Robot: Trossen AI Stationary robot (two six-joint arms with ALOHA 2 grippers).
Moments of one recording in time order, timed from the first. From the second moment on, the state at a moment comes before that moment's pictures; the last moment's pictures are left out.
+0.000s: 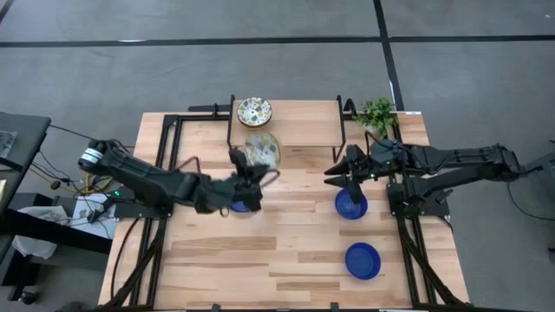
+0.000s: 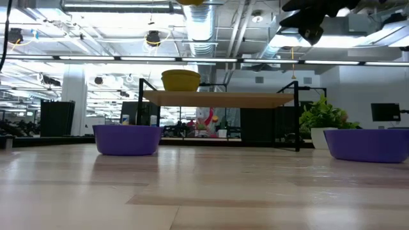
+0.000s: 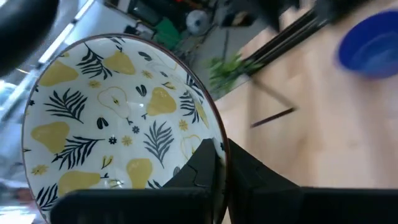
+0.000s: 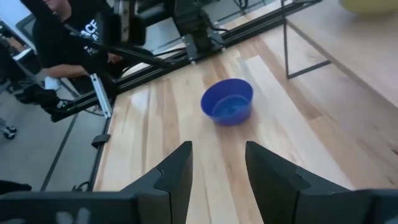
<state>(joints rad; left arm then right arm) -0.37 1.26 1.17 -0.08 -0.98 0.75 0.00 0.88 0.77 -0.30 -0.07 0.34</state>
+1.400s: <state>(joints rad) 0.24 1.20 1.37 -0.41 -0.72 1.18 -0.02 0.88 0.77 -0.30 -0.07 0.34</state>
